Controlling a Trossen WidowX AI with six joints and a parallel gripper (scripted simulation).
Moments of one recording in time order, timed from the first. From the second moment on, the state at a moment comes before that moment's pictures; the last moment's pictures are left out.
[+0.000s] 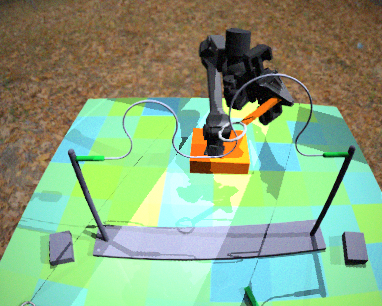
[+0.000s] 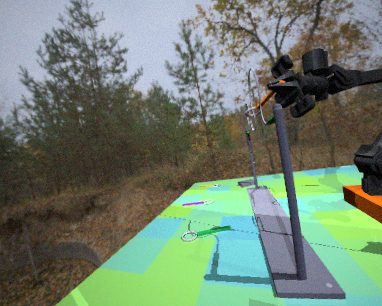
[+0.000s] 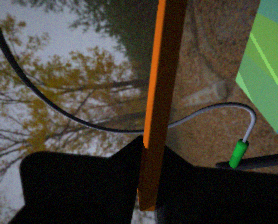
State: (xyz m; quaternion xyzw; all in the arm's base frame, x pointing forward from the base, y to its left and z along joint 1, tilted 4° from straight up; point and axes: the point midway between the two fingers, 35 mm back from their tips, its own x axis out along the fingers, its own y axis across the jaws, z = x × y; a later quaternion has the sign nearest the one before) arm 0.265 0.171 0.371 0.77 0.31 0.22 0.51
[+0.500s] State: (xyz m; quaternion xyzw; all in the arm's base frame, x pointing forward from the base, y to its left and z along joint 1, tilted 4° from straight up) arm 0.265 0.170 0.373 0.75 0.32 0.22 0.54
